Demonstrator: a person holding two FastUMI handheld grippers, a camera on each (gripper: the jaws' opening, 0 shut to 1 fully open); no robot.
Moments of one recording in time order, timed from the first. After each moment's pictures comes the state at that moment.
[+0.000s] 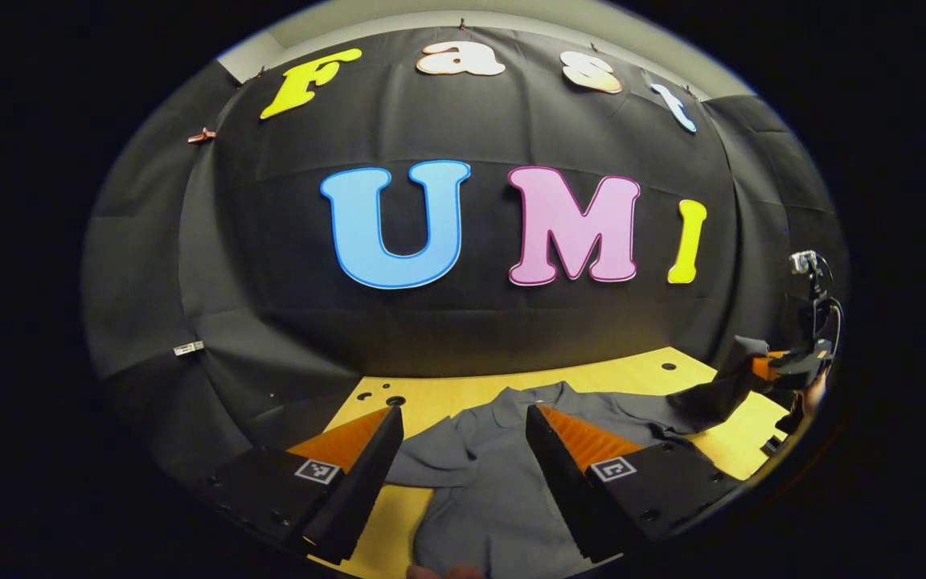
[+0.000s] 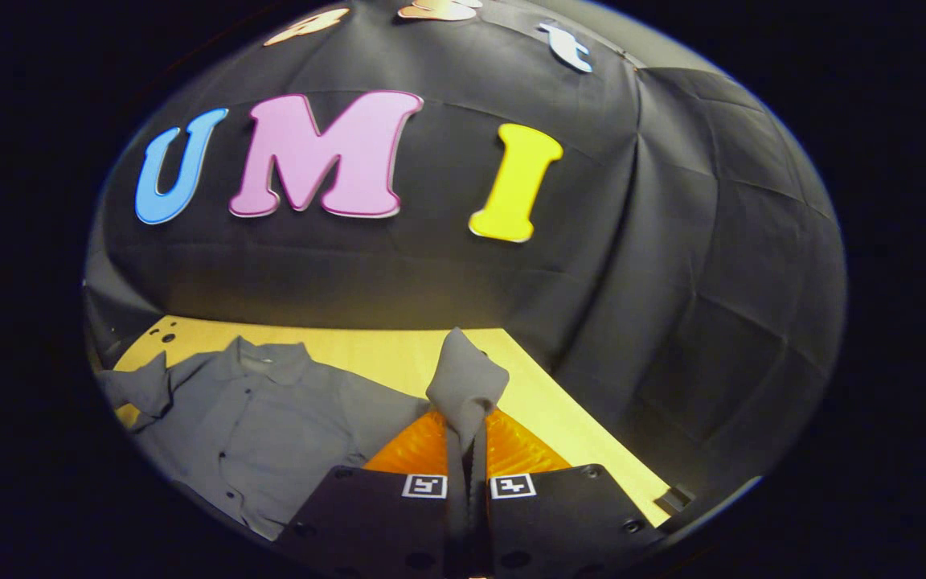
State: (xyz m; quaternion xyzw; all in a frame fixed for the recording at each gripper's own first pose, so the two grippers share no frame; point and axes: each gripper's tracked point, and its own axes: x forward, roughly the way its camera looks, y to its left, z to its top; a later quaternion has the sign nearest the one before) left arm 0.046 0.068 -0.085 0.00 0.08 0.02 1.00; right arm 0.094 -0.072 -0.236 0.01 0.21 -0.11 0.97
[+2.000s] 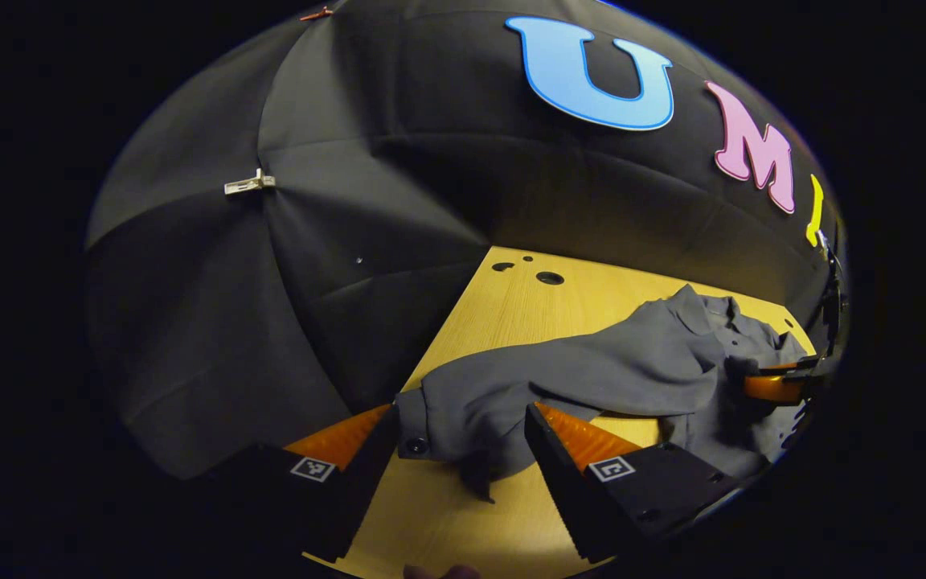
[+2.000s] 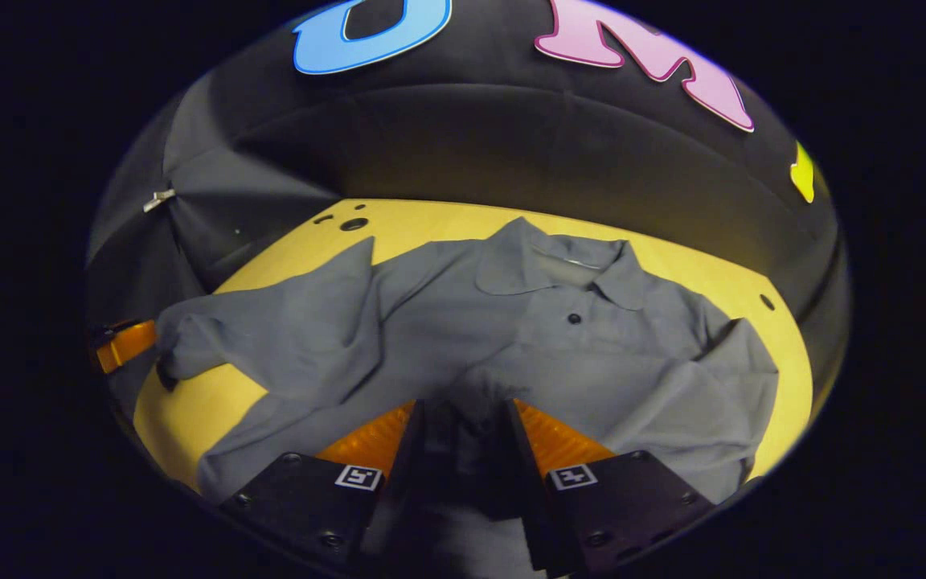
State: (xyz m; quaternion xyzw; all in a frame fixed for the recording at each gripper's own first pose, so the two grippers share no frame) left arm 0.094 0.311 -0.332 -0.08 0.27 0.16 0.95; right arm 0.127 0.350 -0.377 0.06 0.39 0.22 0.89
